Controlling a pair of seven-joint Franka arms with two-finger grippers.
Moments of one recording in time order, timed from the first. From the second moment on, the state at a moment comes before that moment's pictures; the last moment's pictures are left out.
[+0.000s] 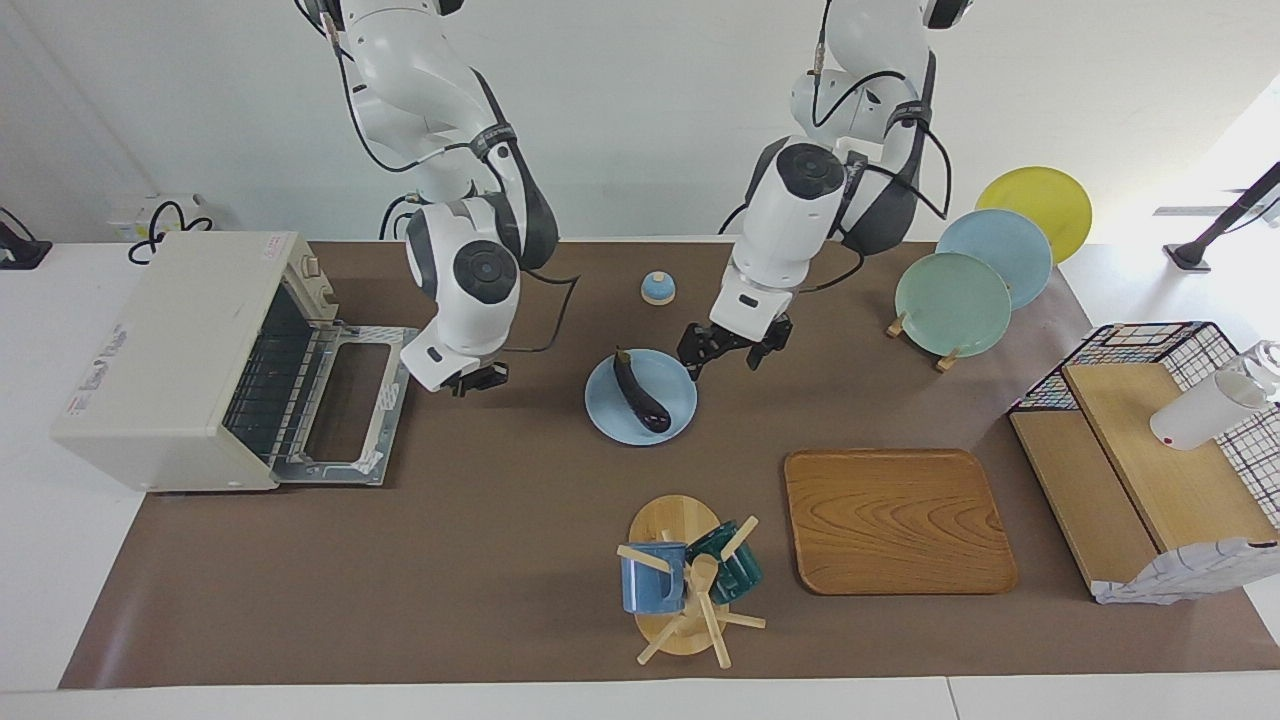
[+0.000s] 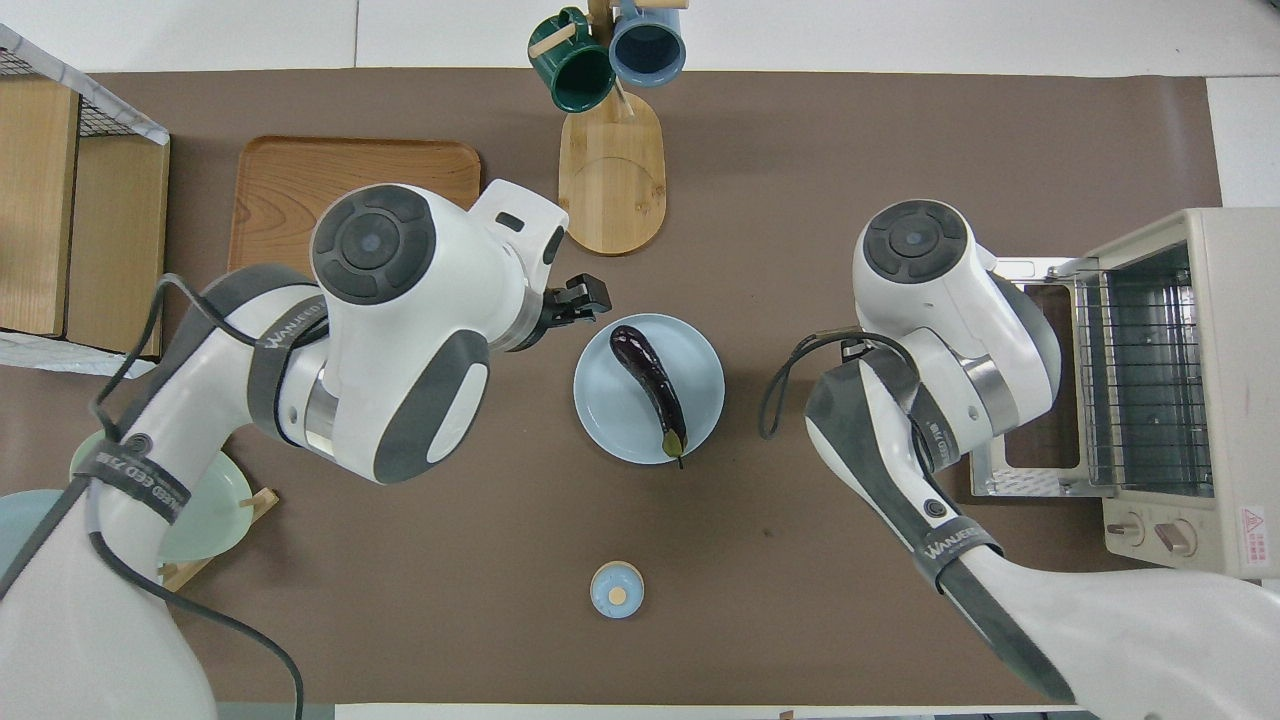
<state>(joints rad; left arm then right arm) -0.51 0.23 -0.09 -1.80 -0.11 2.14 -0.75 0.26 0.24 0.00 -1.99 -0.28 1.99 0.39</state>
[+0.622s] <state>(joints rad) -0.67 0.41 -0.09 -1.85 -0.11 2.38 -0.99 0.14 0.22 0.00 -2.13 -0.34 2.15 0.30</state>
